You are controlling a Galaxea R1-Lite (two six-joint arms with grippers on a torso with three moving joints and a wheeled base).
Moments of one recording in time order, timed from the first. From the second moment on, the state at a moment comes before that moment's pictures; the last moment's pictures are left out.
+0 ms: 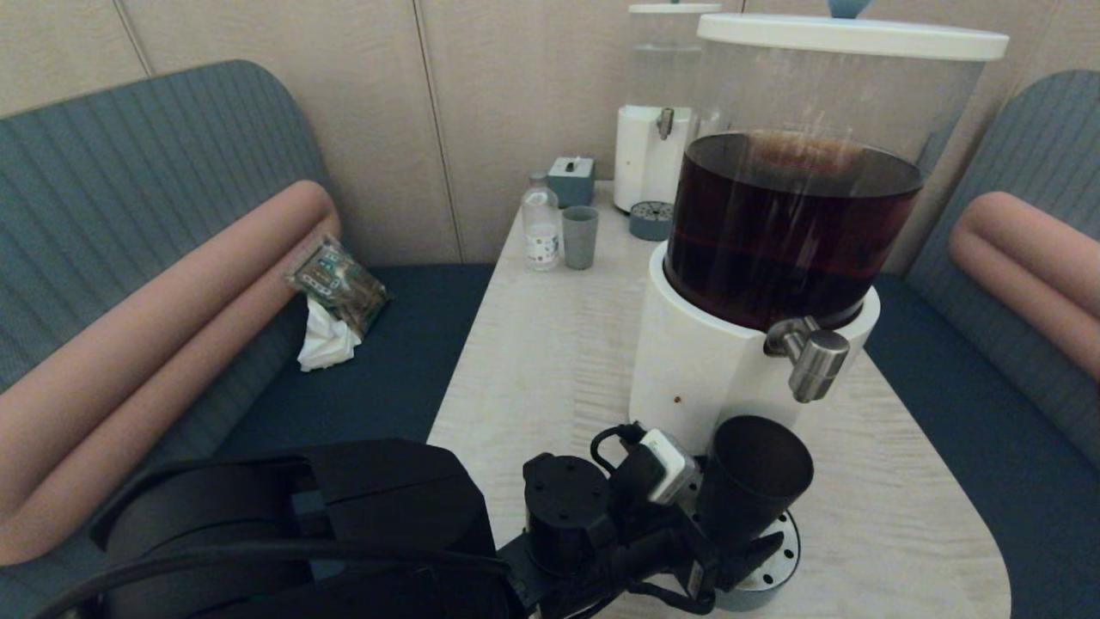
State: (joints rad) left arm -0.90 2.35 -0.84 -1.52 -0.26 -0.01; right arm 0.00 0.00 0.00 0.02 0.00 0.04
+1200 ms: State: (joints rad) left arm -0.92 2.22 -0.66 -1.52 -0.18 0.00; right arm 0.00 0.00 0.00 0.02 0.00 0.04
